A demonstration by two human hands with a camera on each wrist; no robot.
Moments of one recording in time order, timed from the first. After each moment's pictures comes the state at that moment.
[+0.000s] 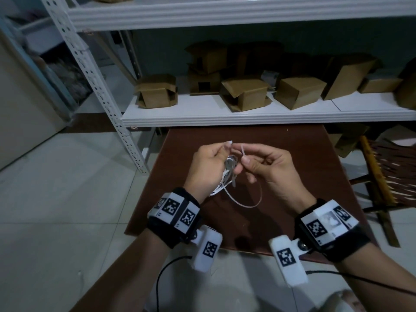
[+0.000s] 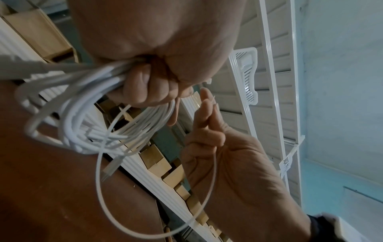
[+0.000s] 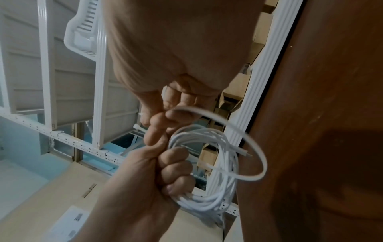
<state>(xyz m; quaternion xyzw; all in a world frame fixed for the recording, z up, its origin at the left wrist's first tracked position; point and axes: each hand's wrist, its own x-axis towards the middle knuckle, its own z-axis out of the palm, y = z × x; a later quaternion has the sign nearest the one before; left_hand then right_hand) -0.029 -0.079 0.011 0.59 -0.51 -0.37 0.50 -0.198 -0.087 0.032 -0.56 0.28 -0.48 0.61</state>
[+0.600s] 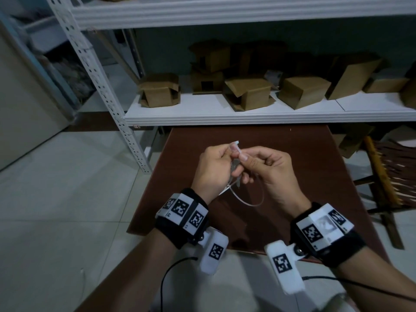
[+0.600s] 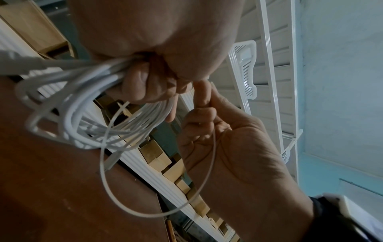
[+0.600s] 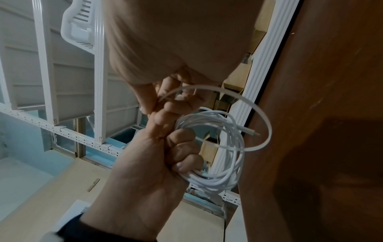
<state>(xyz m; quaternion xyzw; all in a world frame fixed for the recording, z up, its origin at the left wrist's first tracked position) -0.043 -0.079 0.012 0.54 -0.47 -0.45 0.53 -0.188 -0.081 0.026 -0.55 0.30 -0.49 0.60</state>
